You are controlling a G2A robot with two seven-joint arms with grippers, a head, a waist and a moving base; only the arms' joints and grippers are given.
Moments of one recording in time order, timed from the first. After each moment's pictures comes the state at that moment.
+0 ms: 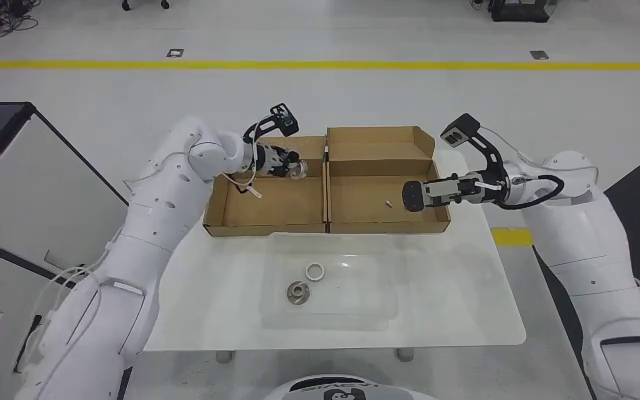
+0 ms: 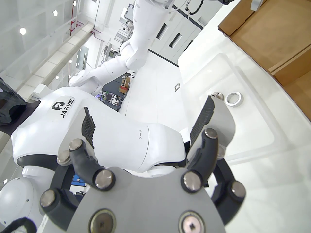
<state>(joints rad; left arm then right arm) 0.65 -1.24 -0.97 -1.04 0.80 -0.76 -0.90 -1.00 -0.92 1.24 -1.39 0.68 -0.28 1.54</state>
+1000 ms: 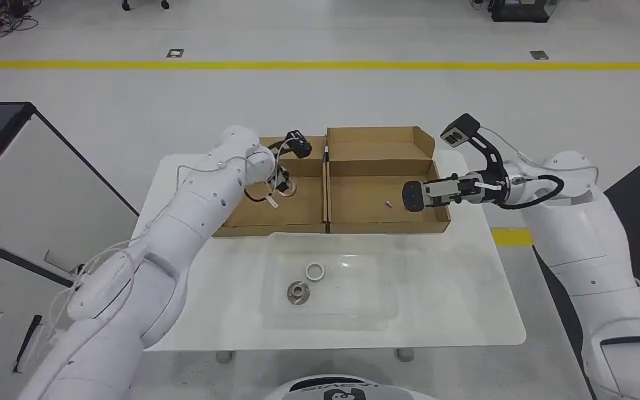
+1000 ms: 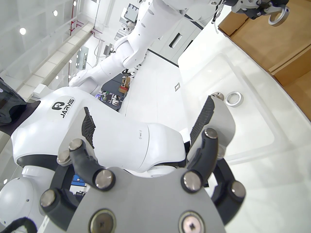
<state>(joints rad) 0.50 -1.39 -0.63 -0.74 1.00 -0.49 -0.99 -1.00 -0.92 1.24 -1.39 0.68 -0.28 1.54</state>
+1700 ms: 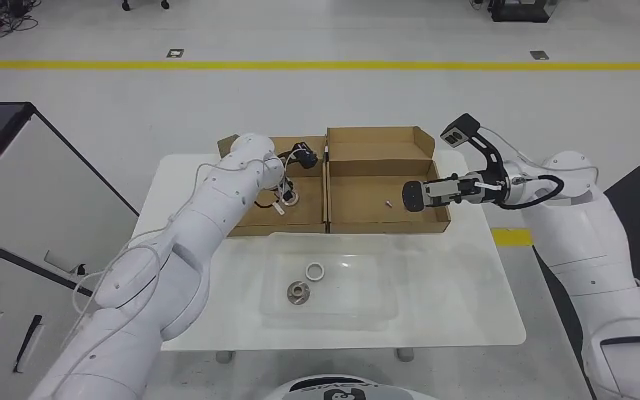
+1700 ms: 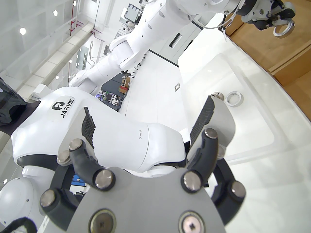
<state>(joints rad) 0.45 -1.51 -0.53 -0.49 1.00 -0.52 -0.91 -1.00 -0.92 1.24 -1.39 0.68 -0.28 1.54</state>
